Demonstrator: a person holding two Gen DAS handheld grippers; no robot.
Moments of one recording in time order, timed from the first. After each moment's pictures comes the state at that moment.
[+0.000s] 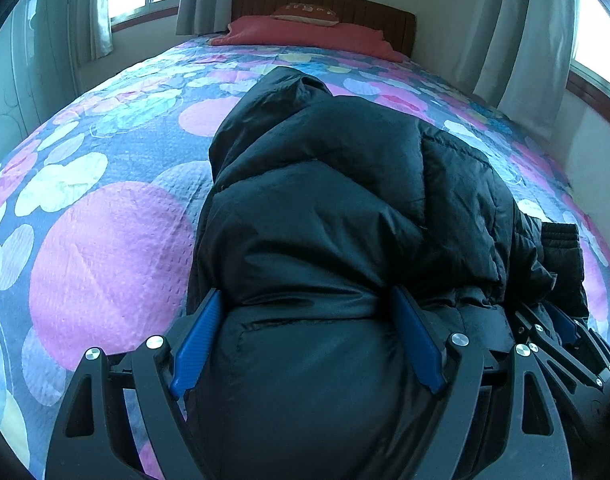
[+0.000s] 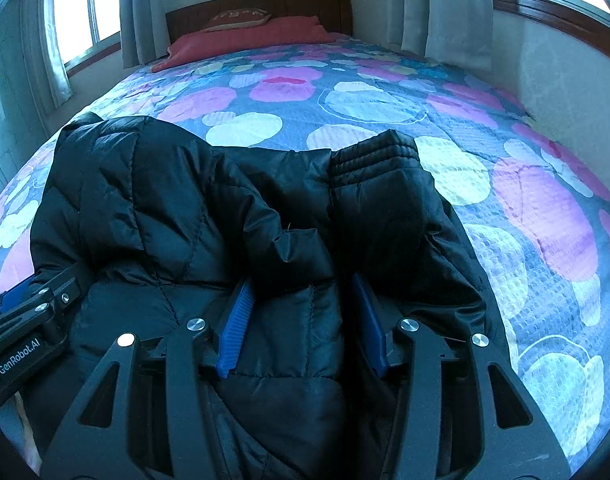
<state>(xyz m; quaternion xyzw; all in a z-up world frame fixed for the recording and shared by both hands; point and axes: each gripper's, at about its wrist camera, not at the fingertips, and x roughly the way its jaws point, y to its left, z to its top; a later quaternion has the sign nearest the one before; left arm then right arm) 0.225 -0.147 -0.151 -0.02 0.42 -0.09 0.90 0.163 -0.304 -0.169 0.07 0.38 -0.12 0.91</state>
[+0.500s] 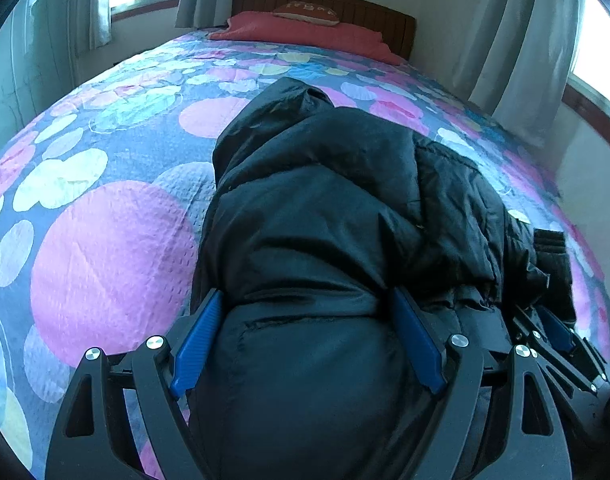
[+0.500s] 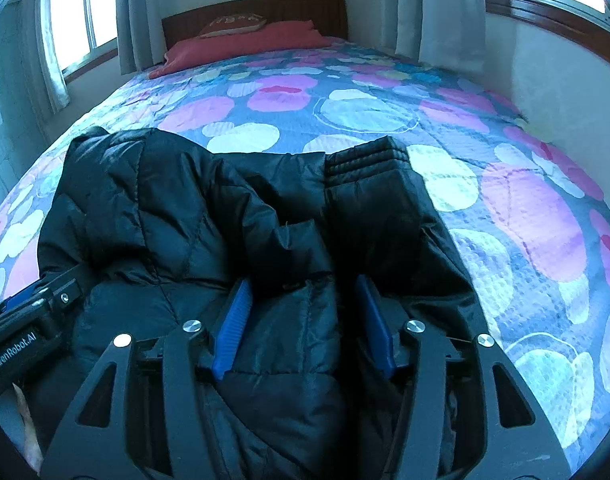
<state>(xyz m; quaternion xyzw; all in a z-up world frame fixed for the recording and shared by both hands) 0.225 -0.133 -0.134 -0.05 0.43 -0.11 0.90 0.155 -0.310 -0.152 0.08 0.38 -0.12 0.91</state>
